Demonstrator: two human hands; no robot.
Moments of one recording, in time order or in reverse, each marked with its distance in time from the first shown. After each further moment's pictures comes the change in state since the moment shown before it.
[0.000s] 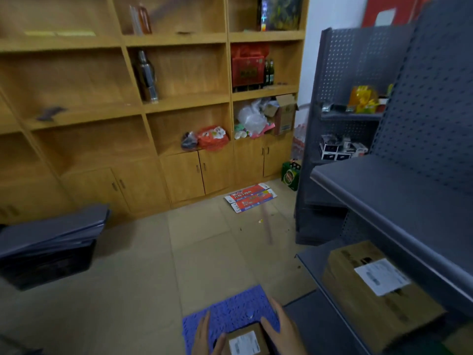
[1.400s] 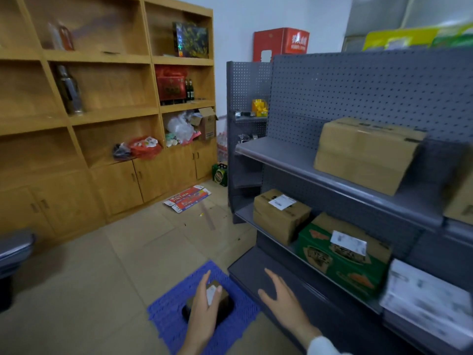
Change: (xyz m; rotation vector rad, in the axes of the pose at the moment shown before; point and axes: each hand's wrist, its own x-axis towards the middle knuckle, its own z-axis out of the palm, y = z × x) left_hand -0.312 0.030 -0.091 -0.278 -0.233 0.362; right_hand -0.381 0.005 0.056 -0.094 0.335 -0.009
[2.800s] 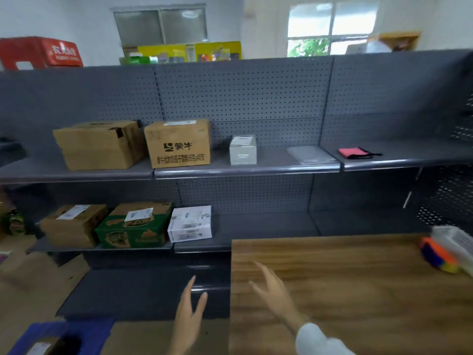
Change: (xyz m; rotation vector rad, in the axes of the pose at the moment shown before) left_hand -0.477 0.080 0.347 0.158 -0.759 0.226; right_hand -0.628 0.261 -0.217 0.038 0.742 0.361
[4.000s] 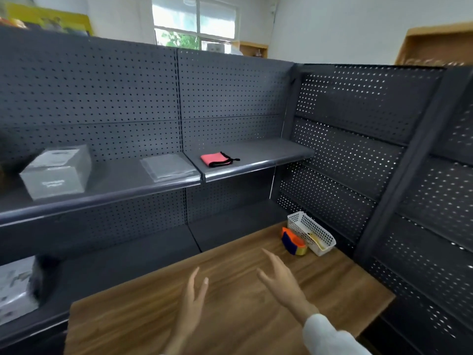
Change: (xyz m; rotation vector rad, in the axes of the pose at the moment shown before) left_hand 0.077 0.180 0.395 -0.110 -0.508 0.160; right_hand -0.007 0.219 -0.340 -0.156 0.472 0.290
